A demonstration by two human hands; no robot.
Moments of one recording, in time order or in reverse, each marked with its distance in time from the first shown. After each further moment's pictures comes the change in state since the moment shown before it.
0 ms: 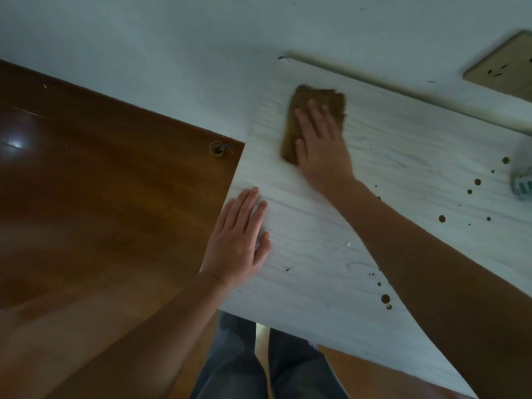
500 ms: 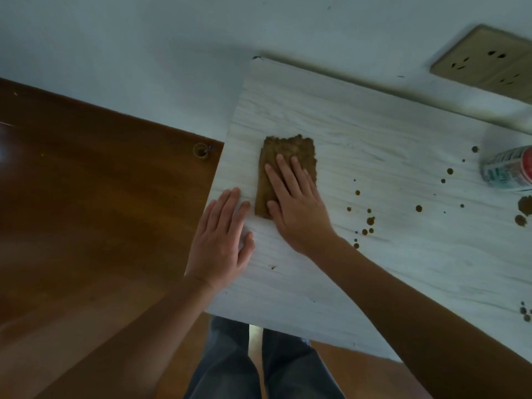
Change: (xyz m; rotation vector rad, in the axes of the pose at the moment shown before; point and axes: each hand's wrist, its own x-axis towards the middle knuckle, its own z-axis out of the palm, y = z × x) left_hand 0.000 -0.001 0.001 -0.003 -0.005 0.002; right_hand -0.104 -0.027 0.011 0.008 -0.125 -0.054
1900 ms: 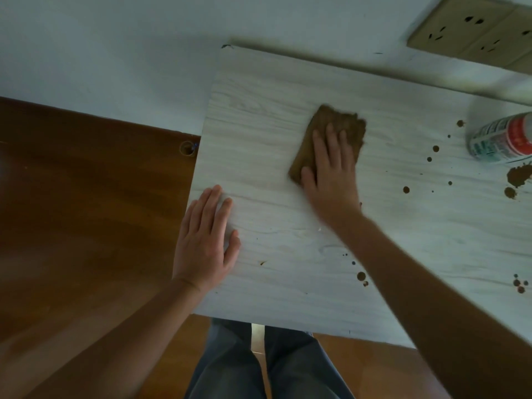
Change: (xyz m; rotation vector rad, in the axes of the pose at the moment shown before) left_hand 0.001 0.002 -0.002 0.016 -0.003 0.002; right_hand -0.003 0.074 -0.013 0.096 0.178 0.354
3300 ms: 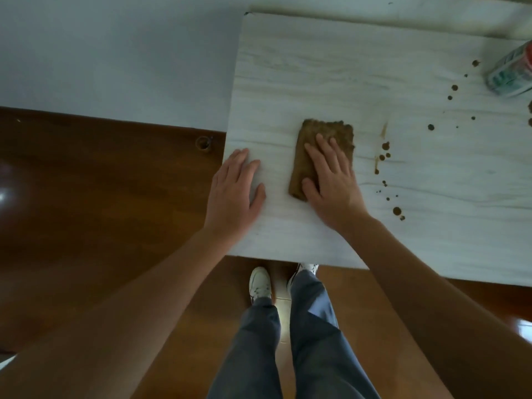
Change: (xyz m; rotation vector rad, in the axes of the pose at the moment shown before) left_hand -0.030 -0.017 -0.007 -0.232 0.038 0.017; right_hand -0.121 -0.063 0.030 0.061 -0.055 -0.041
